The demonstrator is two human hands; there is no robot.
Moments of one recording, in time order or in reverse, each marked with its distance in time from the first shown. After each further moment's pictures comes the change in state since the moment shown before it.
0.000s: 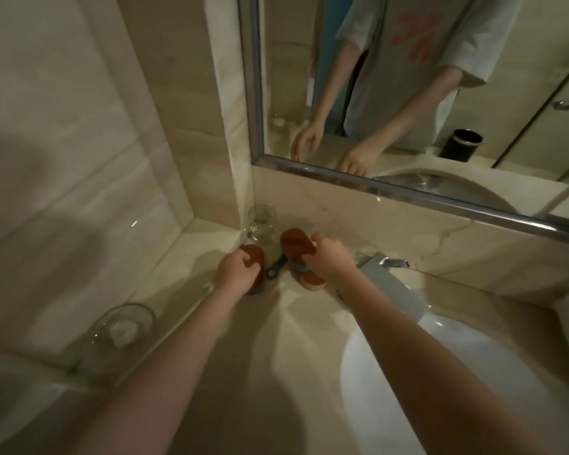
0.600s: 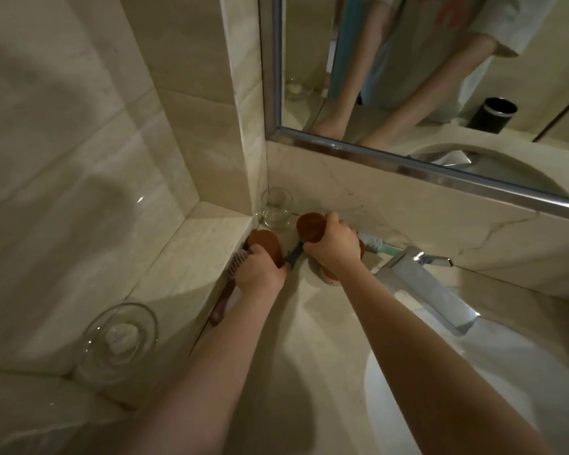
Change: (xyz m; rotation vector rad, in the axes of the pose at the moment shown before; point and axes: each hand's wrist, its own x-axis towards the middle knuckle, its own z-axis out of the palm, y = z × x) left_hand 0.025 0.002 0.043 0.394 -0.011 -0.137; right_hand 0.055 -0.007 0.045 0.080 0.143 0.115
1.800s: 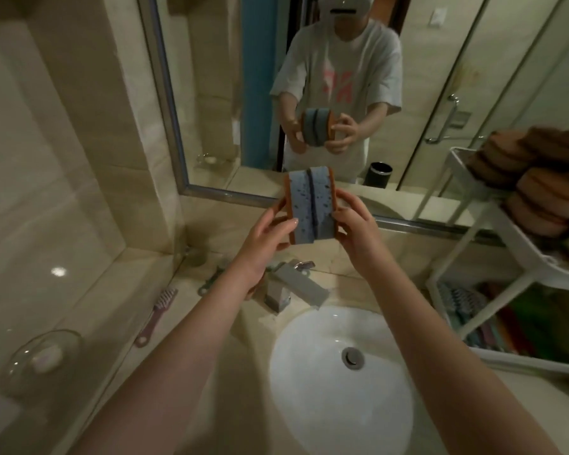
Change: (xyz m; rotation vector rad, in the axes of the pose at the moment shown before) left_hand -0.190 0.128 -0.092 -1.185 -0.493 0.699; right_hand -0.175 0.101 -0.226 1.184 0.168 -0.284
